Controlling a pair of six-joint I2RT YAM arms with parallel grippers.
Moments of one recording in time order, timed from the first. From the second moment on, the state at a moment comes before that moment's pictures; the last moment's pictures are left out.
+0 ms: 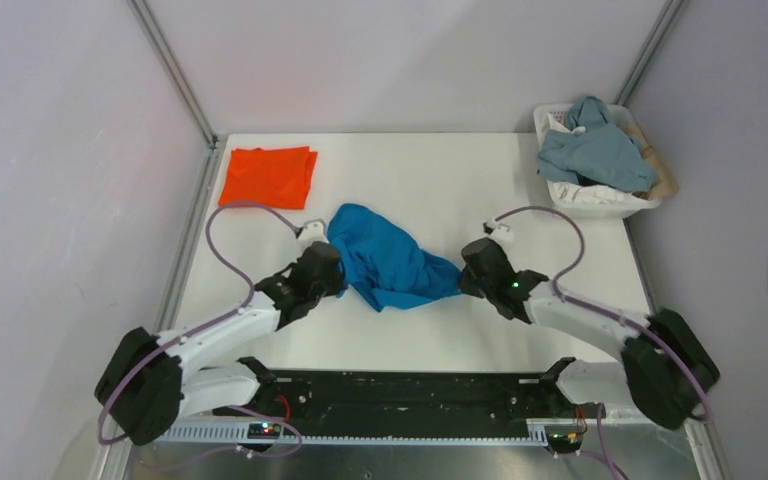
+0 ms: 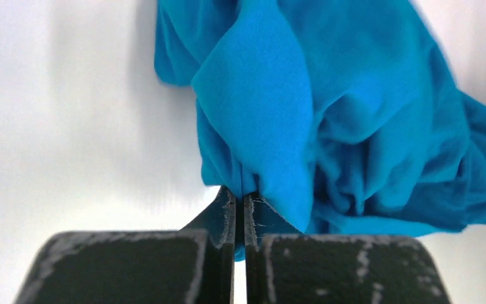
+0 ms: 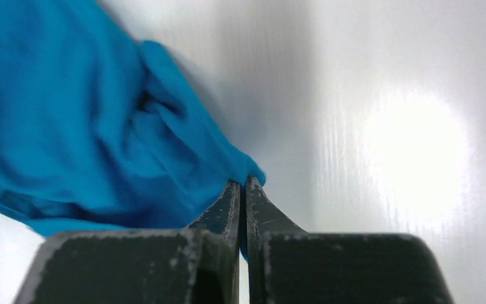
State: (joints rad) left arm -0.68 1.15 0.53 -0.18 -0.34 -0.72; right arm 0.70 1.31 0.62 -0.18 0.29 0.86
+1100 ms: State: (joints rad) left arm -0.41 1.55 1.87 -0.39 -0.46 -0.24; right arm 0.20 1.43 1.68 -0.18 0.13 0.48
